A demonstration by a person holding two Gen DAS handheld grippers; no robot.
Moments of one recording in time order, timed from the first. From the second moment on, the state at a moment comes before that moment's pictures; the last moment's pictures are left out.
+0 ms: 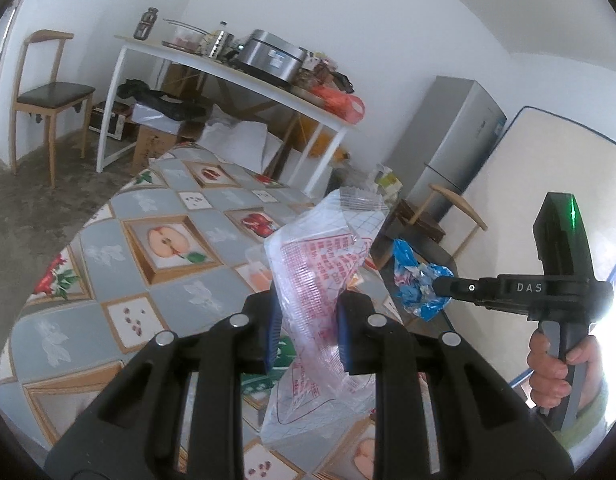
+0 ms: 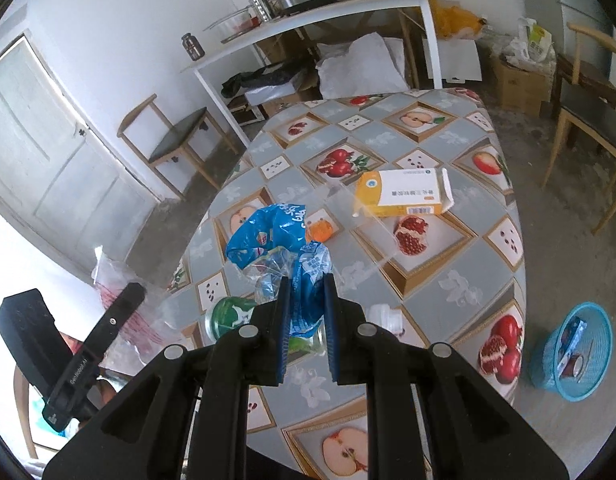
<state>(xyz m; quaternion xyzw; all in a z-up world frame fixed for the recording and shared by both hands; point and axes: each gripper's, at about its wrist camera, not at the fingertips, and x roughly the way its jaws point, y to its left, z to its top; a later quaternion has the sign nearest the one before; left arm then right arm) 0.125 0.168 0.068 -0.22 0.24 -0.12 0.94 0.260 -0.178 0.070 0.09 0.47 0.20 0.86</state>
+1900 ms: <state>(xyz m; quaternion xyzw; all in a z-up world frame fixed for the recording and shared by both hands) 0.123 -0.031 0.072 -0.10 0.32 -0.26 0.91 0.147 -0.418 0.017 0.30 0.40 0.09 0.86</state>
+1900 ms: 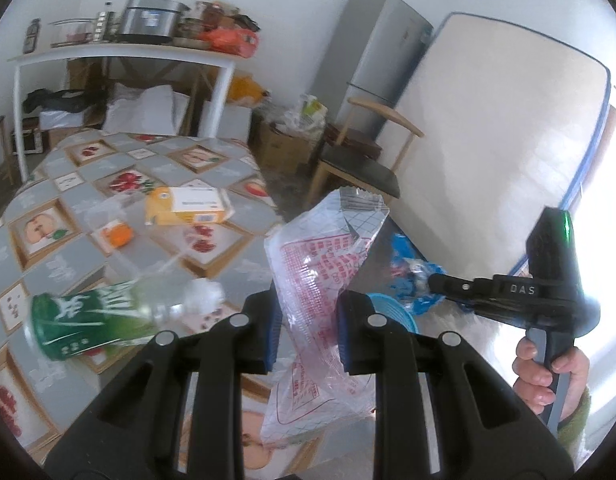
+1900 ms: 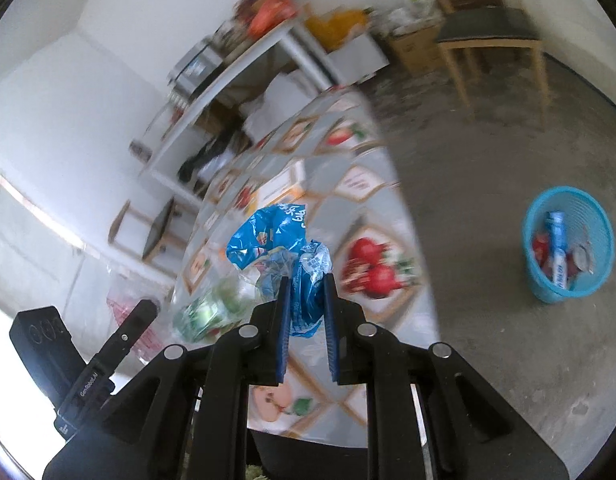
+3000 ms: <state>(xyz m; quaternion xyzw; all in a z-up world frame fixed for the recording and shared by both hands) 0.285 -0.444 -0.107 0.04 0.59 -0.38 0.71 0.177 -0.755 -0.228 0.48 0.43 -0.19 0.74</state>
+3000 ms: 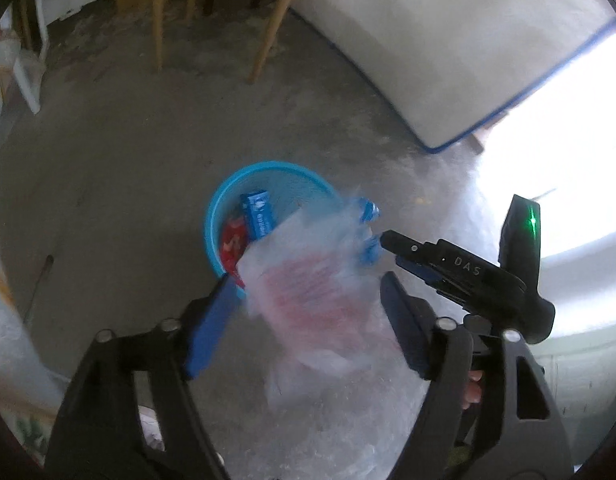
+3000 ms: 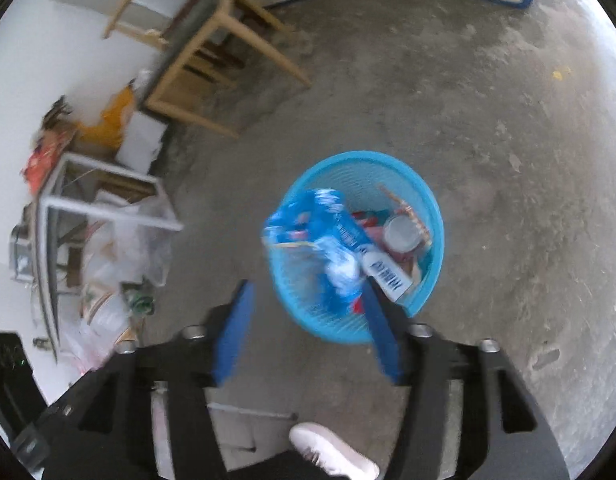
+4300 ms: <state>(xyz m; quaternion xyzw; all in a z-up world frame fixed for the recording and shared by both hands) 0.155 0.006 0.062 -0.04 0.39 -0.23 0.89 0.264 -0.530 -0.500 0.34 0.63 -0.14 0.68</state>
